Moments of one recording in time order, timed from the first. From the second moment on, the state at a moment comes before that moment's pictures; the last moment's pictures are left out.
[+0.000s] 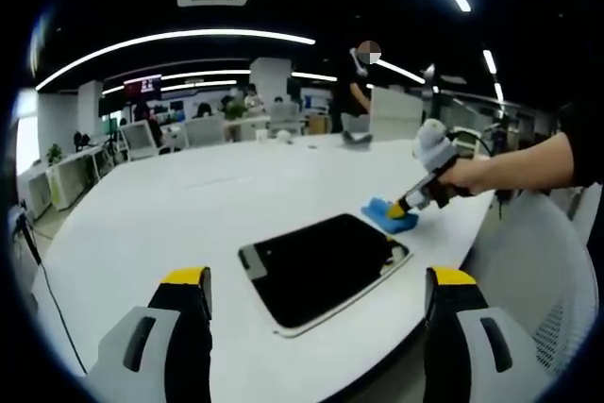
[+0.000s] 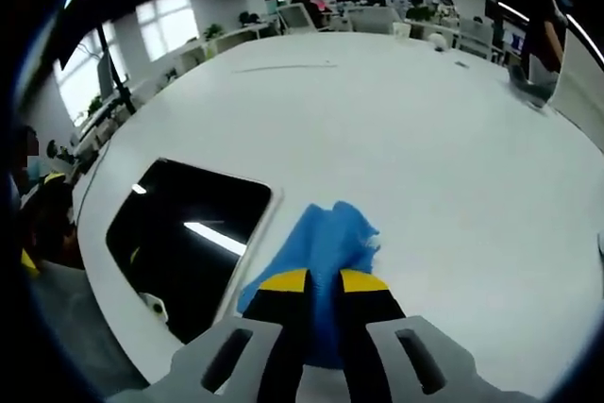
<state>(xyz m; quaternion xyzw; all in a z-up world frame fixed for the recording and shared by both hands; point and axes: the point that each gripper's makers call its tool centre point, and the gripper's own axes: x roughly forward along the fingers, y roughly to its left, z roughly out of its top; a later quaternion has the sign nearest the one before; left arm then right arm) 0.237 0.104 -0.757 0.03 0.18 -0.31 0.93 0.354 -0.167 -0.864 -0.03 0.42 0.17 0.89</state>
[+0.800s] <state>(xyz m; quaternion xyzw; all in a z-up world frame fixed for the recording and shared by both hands) 0.234 0.103 -0.762 0.02 0.19 -0.32 0.93 0.351 -0.162 -0.862 -0.05 0.43 0.17 0.89</state>
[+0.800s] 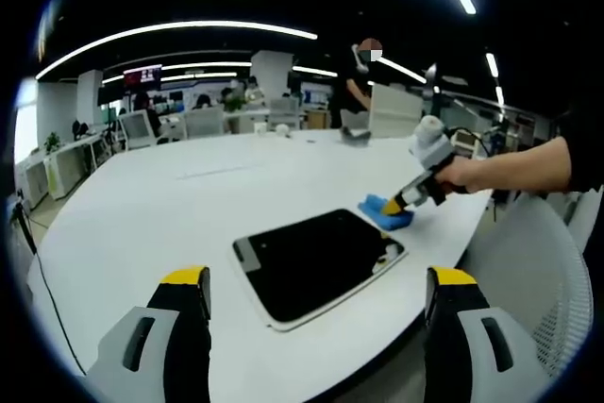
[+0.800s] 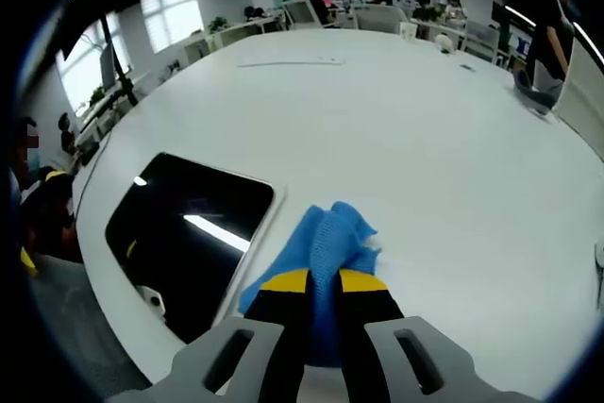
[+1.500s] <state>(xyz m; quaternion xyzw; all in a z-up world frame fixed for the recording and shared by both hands) 0.232 0.107 -0.771 0.03 0.22 -0.31 0.93 0.380 -0.129 -0.799 -0.03 0.39 0.19 0.90</state>
